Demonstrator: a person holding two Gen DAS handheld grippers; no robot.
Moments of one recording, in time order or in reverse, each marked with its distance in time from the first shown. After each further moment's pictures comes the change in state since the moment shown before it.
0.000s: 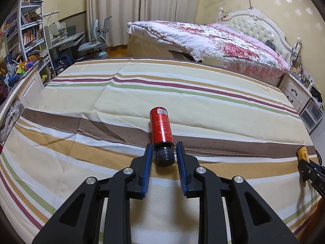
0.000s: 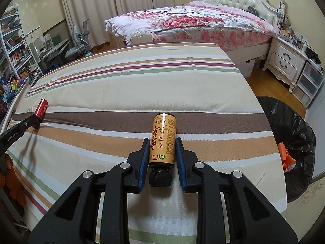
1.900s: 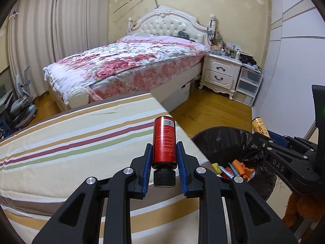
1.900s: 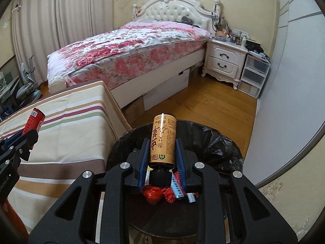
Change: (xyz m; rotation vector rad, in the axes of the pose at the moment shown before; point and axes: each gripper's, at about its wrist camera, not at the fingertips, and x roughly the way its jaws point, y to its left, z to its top) left arm -0.018 -0.300 0.010 0.413 -0.124 -0.399; right arm -0.043 -0.196 0.023 0.246 -0.157 -0.354
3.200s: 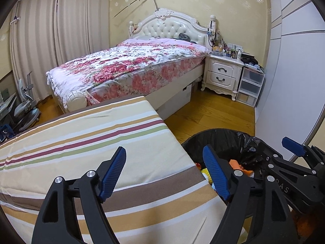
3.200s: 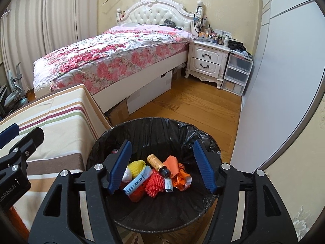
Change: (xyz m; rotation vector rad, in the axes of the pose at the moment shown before) left arm -0.002 -0.023 -0.004 0.000 -0.020 0.053; right arm -0.023 -0.018 -0.017 0.031 -0.045 -0.084
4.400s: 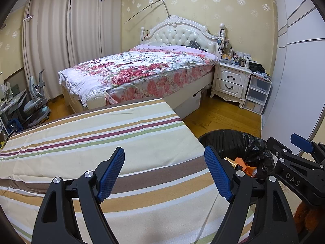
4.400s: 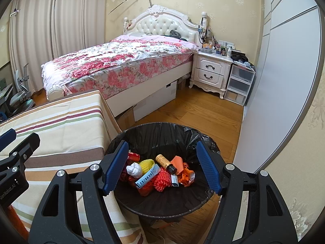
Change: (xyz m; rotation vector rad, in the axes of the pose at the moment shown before) left arm -0.042 0.024 -0.017 -0.037 -0.049 0.056; right arm -0.042 0.015 -0.006 -0.029 -0.065 0.020
